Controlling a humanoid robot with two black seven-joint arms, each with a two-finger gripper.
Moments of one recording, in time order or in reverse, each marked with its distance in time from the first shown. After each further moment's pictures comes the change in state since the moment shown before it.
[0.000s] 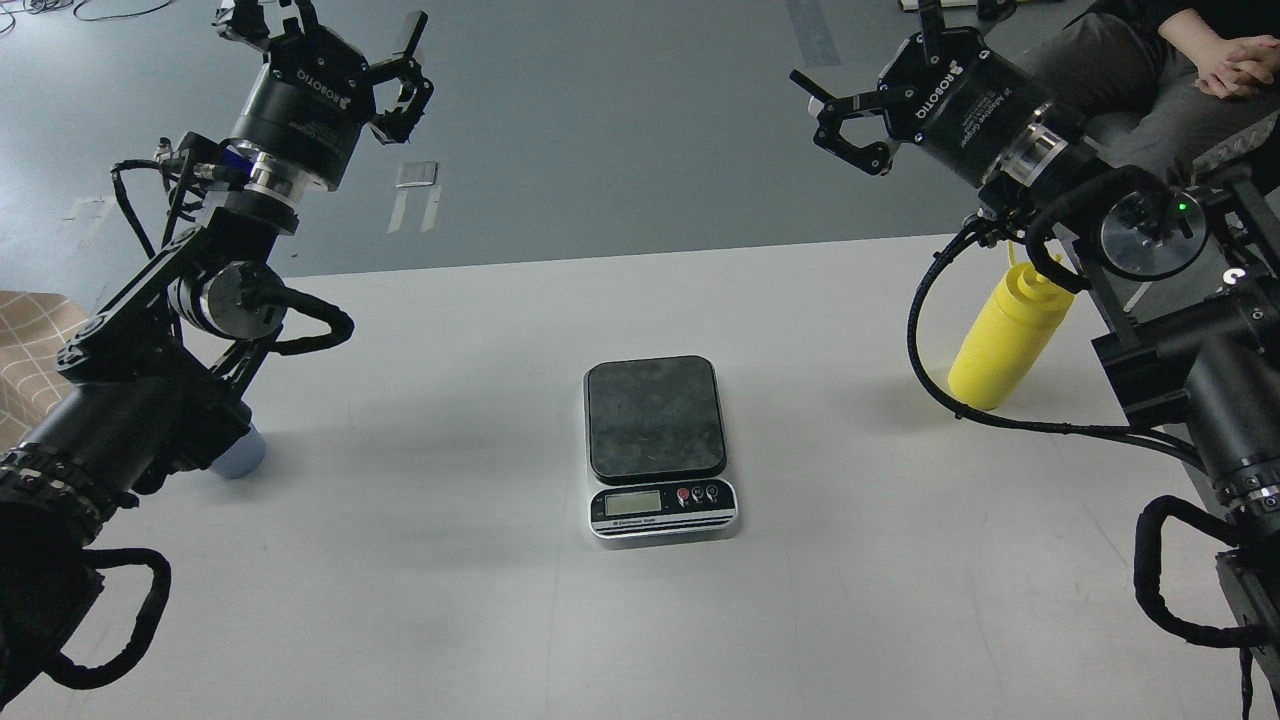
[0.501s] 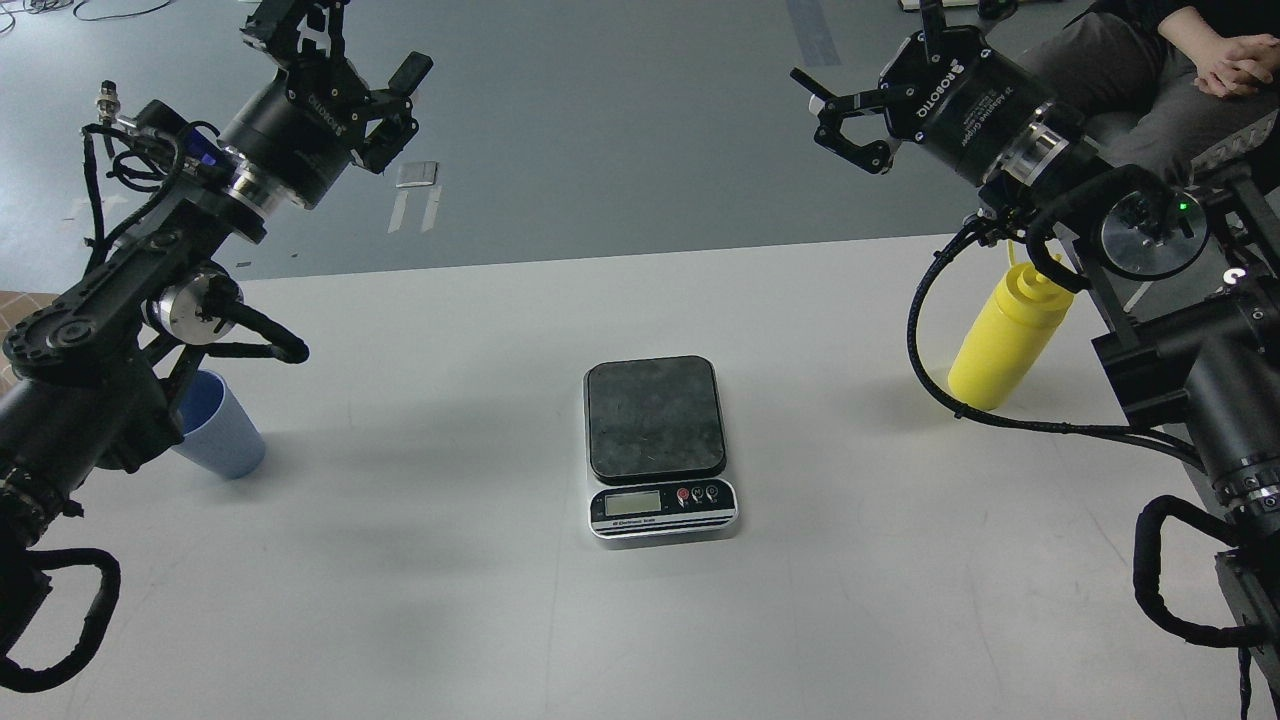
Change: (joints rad) left arm -0.006 0.110 0.018 -0.010 0.480 0.000 0.000; right arm 0.000 0.001 0.004 0.000 0.000 0.000 0.000
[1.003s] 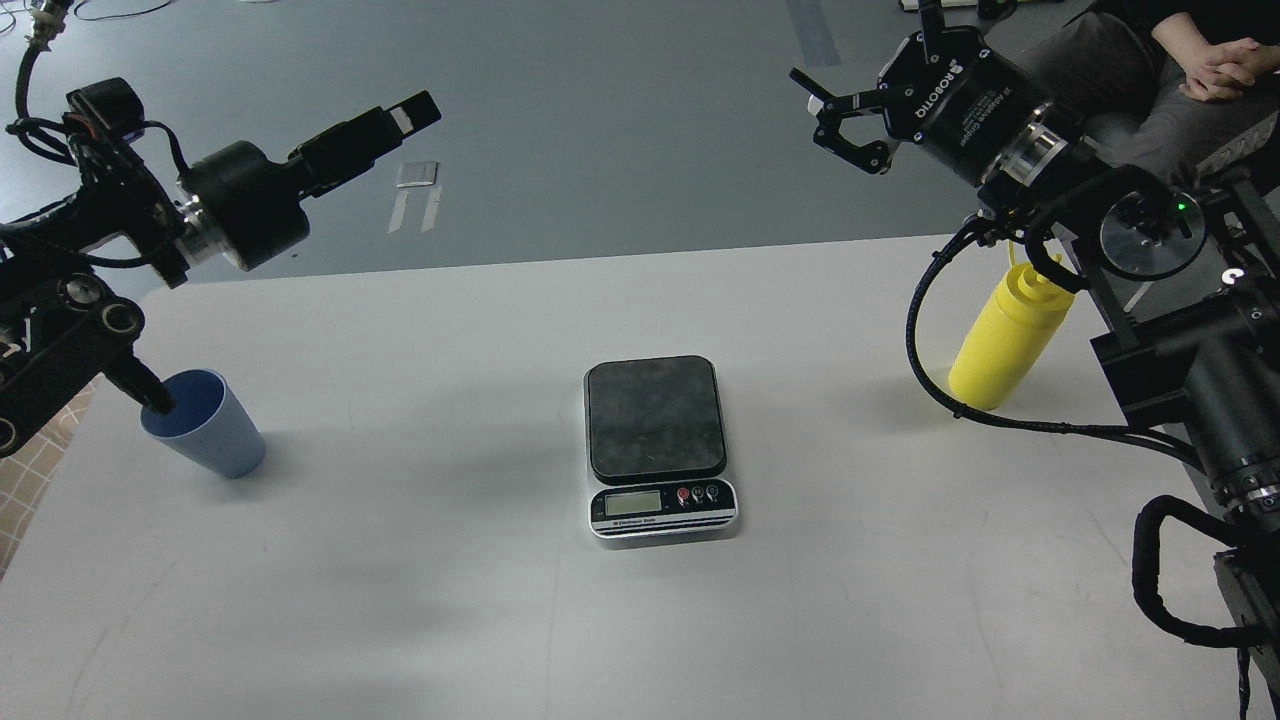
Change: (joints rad) left arm 0.090 0.335 0.112 -0.427 0.689 0.280 0.000; right arm 0.000 0.002 0.000 0.000 0.000 0.000 0.000
